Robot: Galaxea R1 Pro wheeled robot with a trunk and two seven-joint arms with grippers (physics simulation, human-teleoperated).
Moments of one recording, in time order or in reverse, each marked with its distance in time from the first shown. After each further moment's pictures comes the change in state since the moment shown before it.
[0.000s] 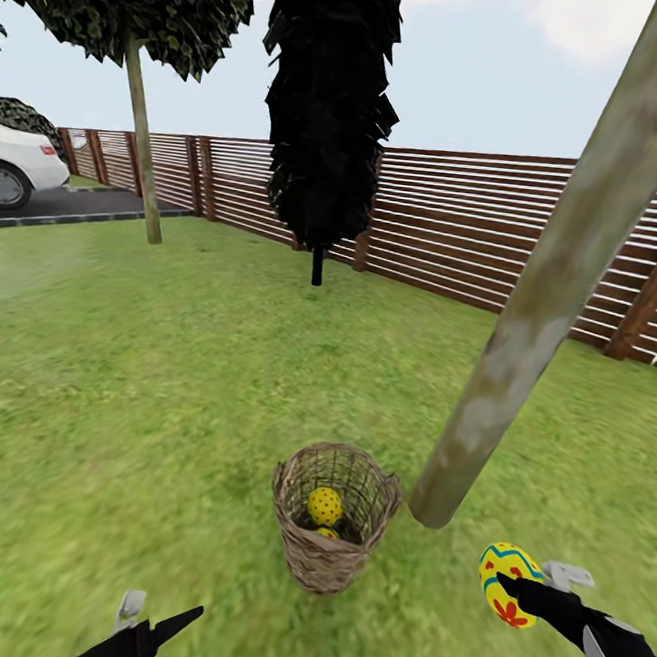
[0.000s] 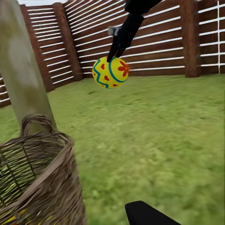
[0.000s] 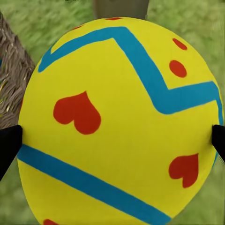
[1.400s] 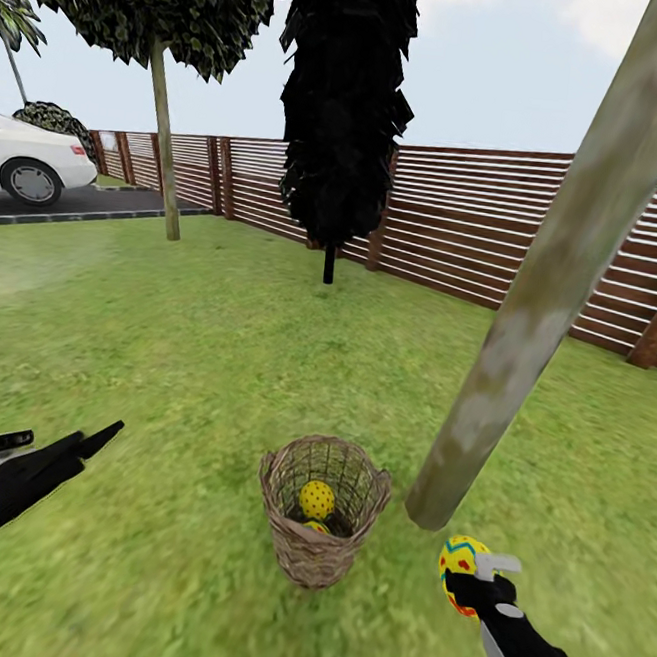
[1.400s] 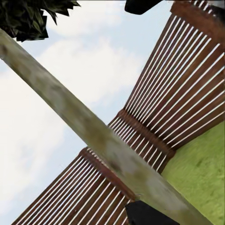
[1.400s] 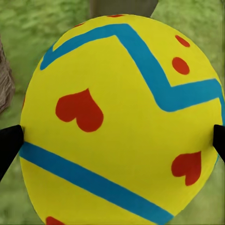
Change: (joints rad) left arm -0.025 0.108 0.258 -0.805 0.304 0.459 -0.310; right arm -0.045 0.242 0.008 0.101 0.274 -0.174 -0.444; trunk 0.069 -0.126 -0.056
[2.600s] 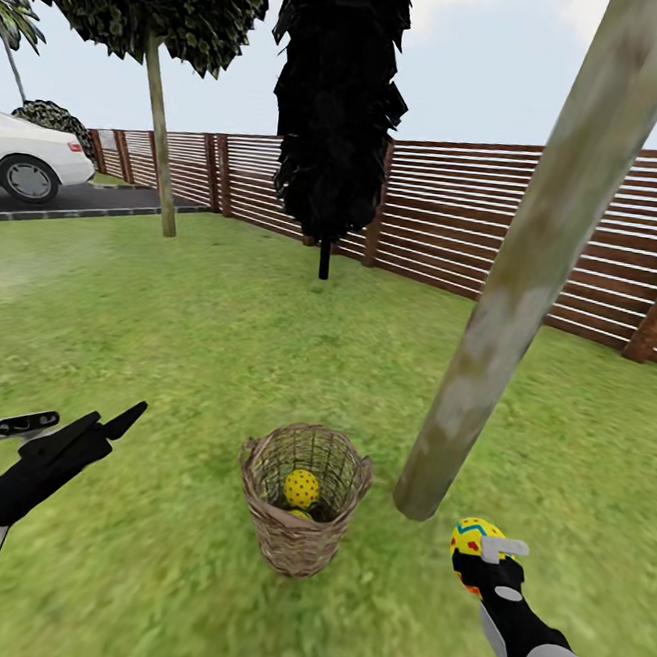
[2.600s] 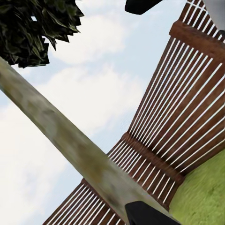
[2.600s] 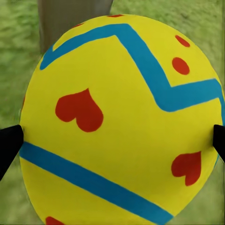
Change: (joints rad) left arm -0.039 -0.106 -0.009 -0.116 0.015 0.090 0.022; right arm -0.042 -0.004 0.000 0.006 0.003 -0.036 -0.097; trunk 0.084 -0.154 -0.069
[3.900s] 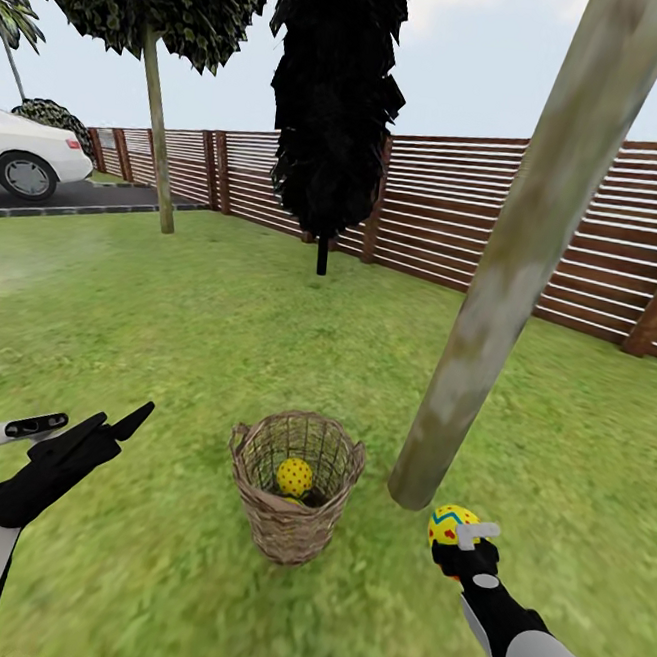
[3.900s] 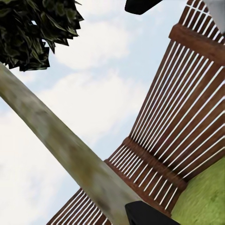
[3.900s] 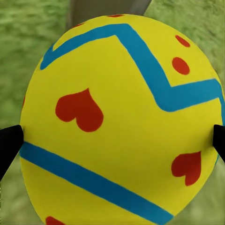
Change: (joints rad) left arm 0.000 -0.037 -0.001 -0.004 0.001 -0.001 -0.001; right arm -0.029 0.031 0.154 0.019 0.013 0.003 0.007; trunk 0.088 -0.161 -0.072
